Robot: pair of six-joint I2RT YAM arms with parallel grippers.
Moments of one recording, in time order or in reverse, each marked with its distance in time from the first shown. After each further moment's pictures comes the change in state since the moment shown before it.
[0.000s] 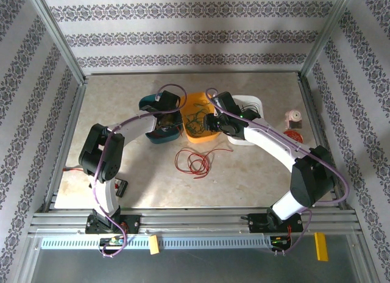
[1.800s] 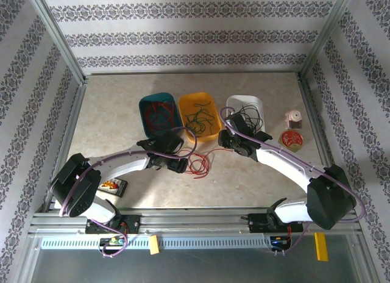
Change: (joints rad) left arm -0.256 -0.390 -0.483 -0.108 0.005 0.359; right arm 0.001 -0.226 -0.352 0.090 0.153 0.148
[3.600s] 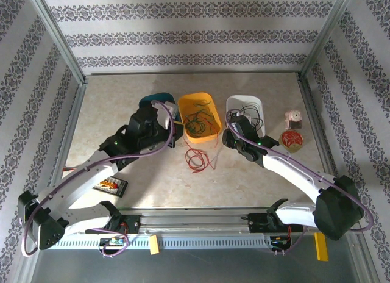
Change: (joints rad) left arm 0.036 -0.371 0.191 0.159 0.141 0.036; right arm -0.001 -0.103 -0.053 0.023 0.080 0.001
